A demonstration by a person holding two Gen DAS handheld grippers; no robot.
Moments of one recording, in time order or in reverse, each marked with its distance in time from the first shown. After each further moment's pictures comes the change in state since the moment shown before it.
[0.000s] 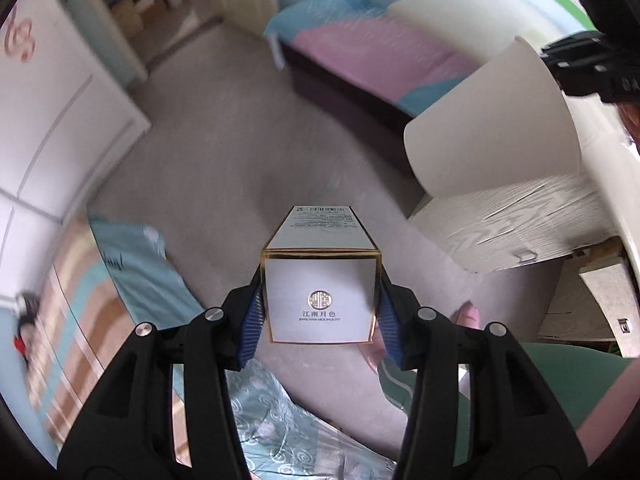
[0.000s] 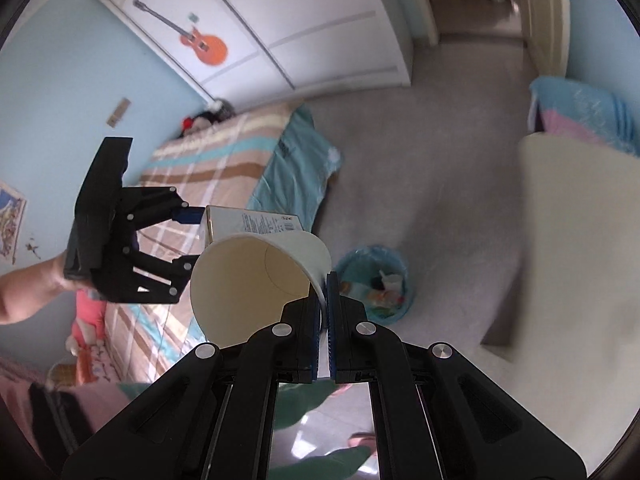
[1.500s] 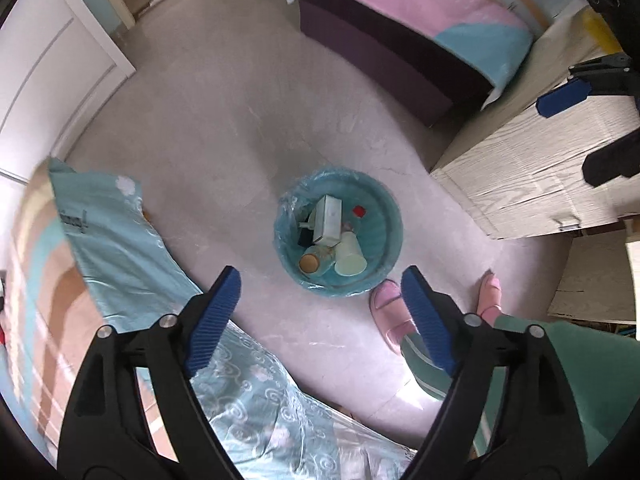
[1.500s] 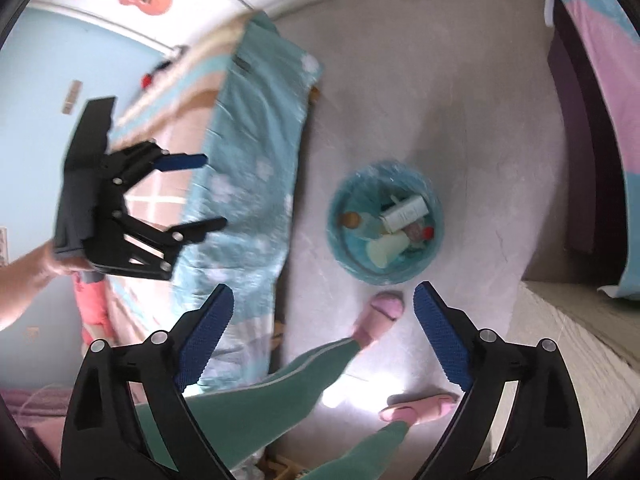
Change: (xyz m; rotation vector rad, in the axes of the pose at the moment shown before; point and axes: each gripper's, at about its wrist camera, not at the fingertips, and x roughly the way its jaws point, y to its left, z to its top) left arm 0.118 0.086 -0.063 -0.023 0.123 -0.065; right arm 0.138 -0.015 -0.024 0.154 0.222 -0.023
